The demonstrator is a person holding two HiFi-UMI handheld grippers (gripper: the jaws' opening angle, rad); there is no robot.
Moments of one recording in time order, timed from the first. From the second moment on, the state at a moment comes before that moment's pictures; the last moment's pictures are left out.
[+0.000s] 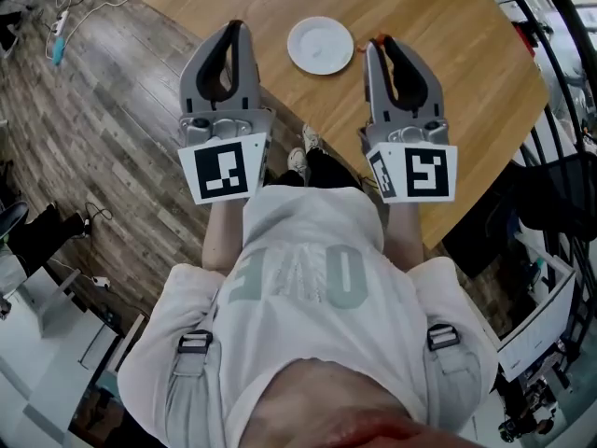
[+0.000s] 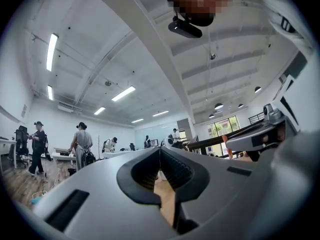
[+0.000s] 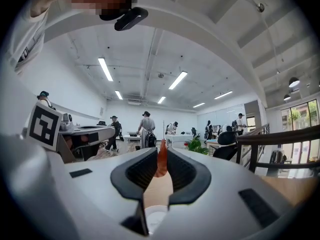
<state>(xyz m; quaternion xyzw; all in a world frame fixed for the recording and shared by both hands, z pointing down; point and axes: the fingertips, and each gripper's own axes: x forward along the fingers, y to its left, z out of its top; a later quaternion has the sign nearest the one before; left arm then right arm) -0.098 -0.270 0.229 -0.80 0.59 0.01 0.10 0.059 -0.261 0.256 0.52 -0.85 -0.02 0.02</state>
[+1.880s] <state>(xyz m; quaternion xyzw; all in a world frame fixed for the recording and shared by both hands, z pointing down) -0.131 -0.386 0.314 -0.79 0.61 -0.03 0.00 -0.005 -0.381 0.523 0.39 -0.84 0.22 0.30</state>
